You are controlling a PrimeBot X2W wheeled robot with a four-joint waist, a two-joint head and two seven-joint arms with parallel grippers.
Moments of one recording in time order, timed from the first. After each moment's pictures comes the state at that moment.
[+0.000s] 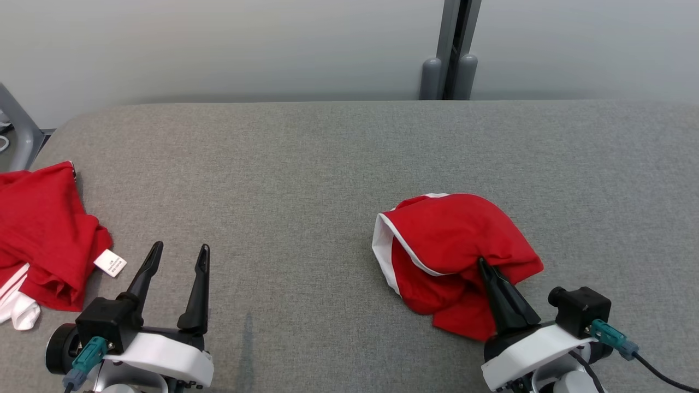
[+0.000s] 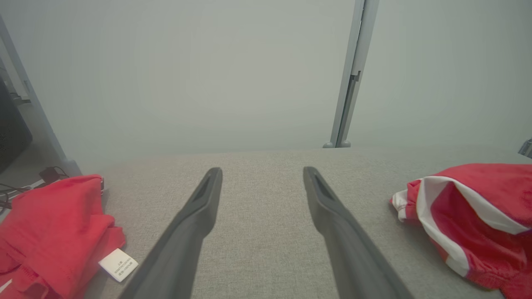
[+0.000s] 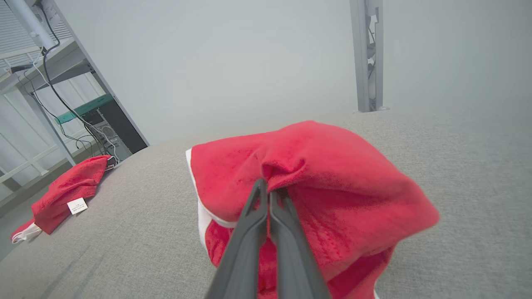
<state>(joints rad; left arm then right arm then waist) -0.09 0.43 -0.43 0.02 -0.57 0.26 -0.23 -0.16 -0.05 0.30 0.35 0.39 0.13 -0.24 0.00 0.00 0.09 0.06</state>
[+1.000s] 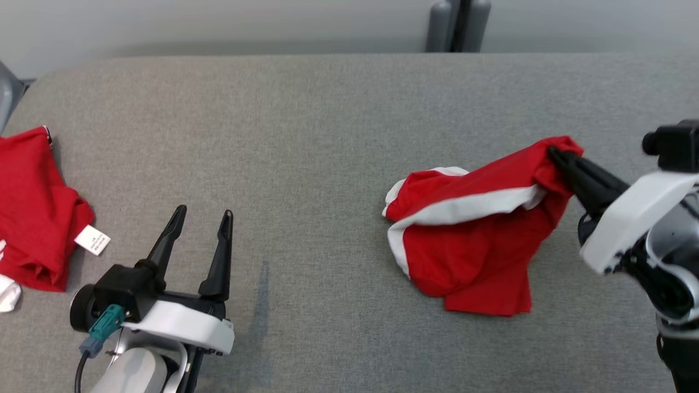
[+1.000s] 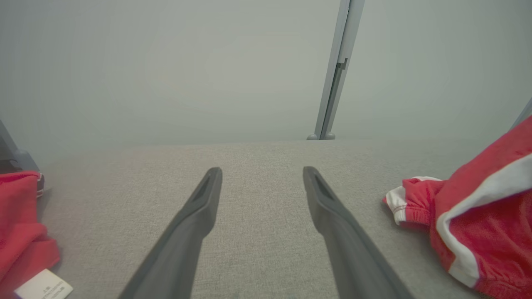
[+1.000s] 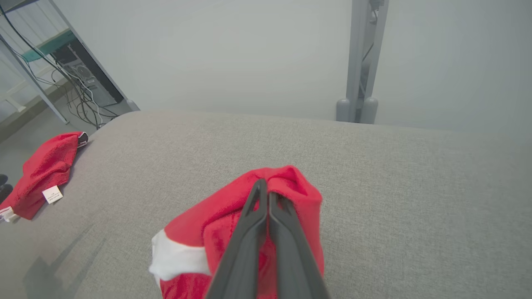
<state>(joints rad) -0.19 0.38 -0.45 0.07 -0.56 0.21 -0.26 -0.35 -0.24 0.10 -0.14 0.54 0.13 0.57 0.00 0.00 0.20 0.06</state>
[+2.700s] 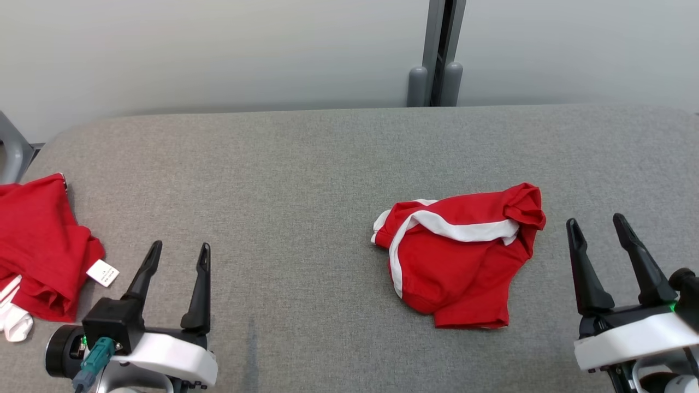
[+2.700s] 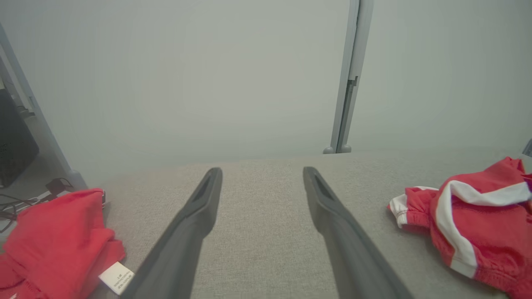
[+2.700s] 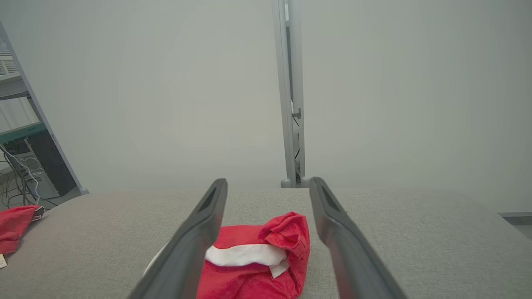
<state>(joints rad) -0.07 0.40 -0.40 -0.01 -0.50 0.30 -0.18 -0.01 -0.07 -0.02 -0.14 0.24 0.13 -0.02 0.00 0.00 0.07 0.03</state>
